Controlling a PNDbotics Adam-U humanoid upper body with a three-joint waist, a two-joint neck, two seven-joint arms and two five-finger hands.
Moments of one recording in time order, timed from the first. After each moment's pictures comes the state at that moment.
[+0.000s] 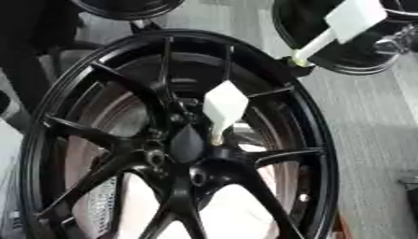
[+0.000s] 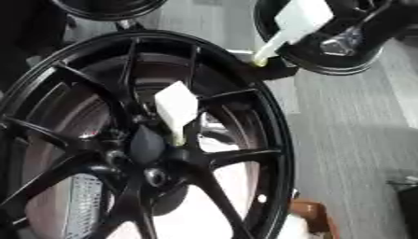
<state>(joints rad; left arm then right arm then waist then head) -0.59 0.87 0.04 -1.55 0.32 0.15 0.28 -0.74 -1.08 0.15 -1.70 0.21 -0.29 0.52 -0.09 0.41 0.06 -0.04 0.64</state>
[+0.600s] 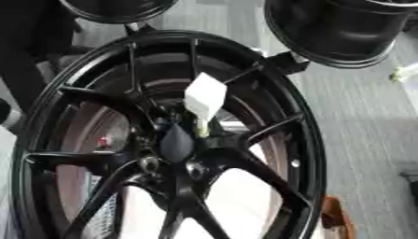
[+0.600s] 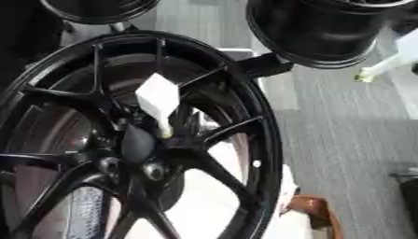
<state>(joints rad) -0.55 0.88 0.05 -1.54 0.32 0.15 0.29 -0.35 -1.16 -0.10 -1.62 0.30 -0.19 0.37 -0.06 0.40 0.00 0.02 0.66</state>
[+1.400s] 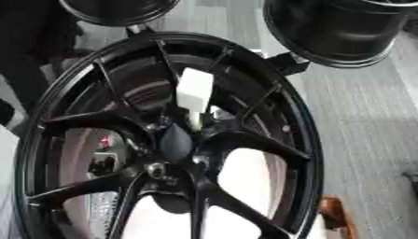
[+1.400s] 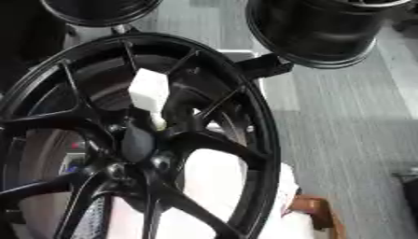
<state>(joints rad) -0.55 0.88 0.05 -1.54 0.32 0.15 0.29 -0.34 -1.15 -0.12 -1.56 0.38 -0.15 0.39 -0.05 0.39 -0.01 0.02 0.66</state>
